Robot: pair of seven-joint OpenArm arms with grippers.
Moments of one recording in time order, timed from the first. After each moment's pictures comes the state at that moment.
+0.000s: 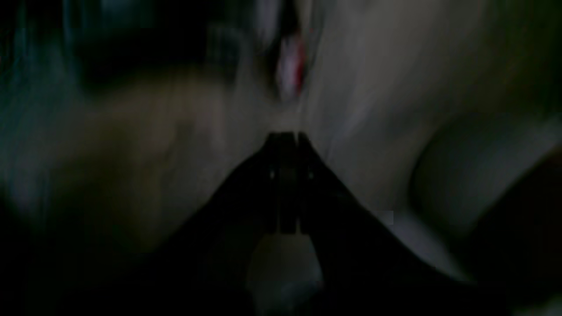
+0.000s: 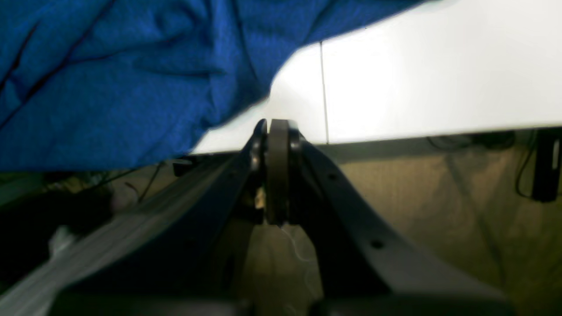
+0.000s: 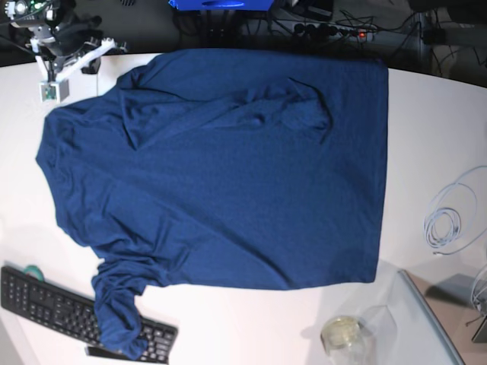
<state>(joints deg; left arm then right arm) 7.0 -3.5 -23.8 -0.5 48.7 -20.7 -17.2 -38.7 -5.2 21.9 114.2 14.0 15.0 -53.2</state>
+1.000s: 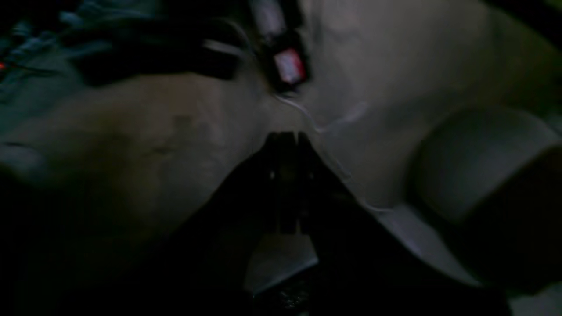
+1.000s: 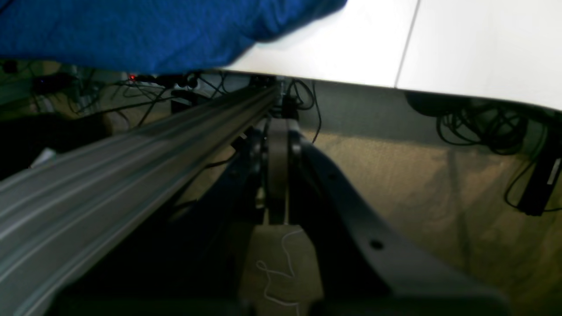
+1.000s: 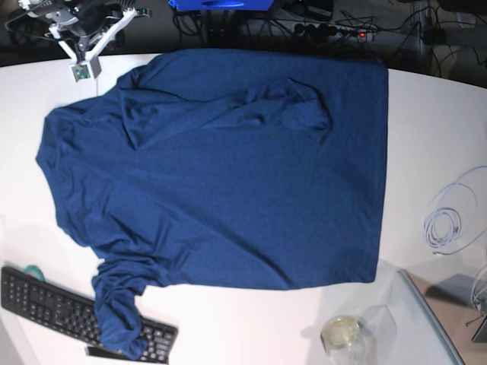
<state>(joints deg) 11.4 -5.5 -24.2 -0.8 49.0 -20.8 -16.6 -44.4 1.5 10.4 114.3 14.1 14.8 -53.0</state>
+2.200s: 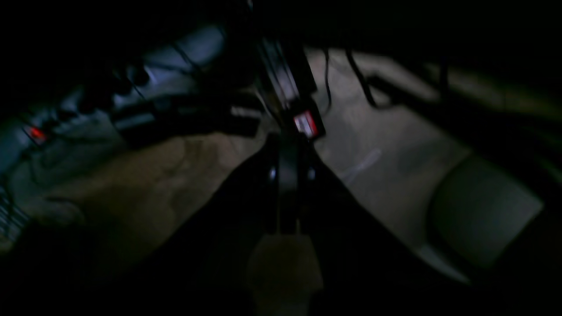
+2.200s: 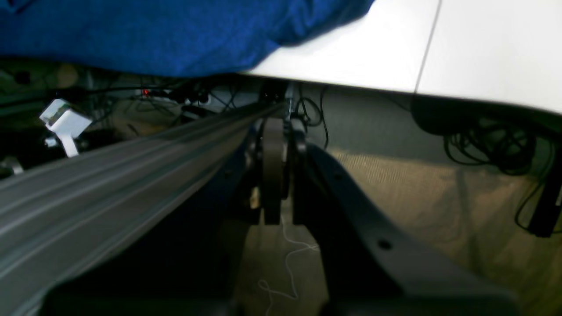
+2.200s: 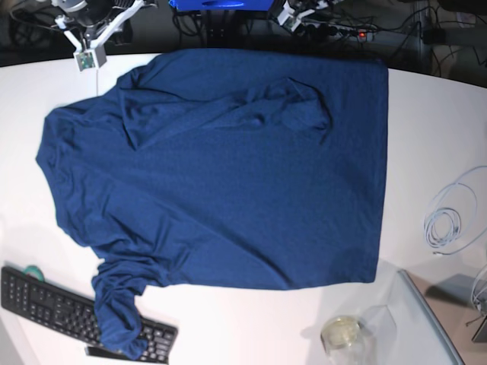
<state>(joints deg) 4.8 -4.8 -23.9 -0.6 48.7 -20.3 -16.9 -48.8 1.5 8.4 114.0 13.5 14.9 -43.5</state>
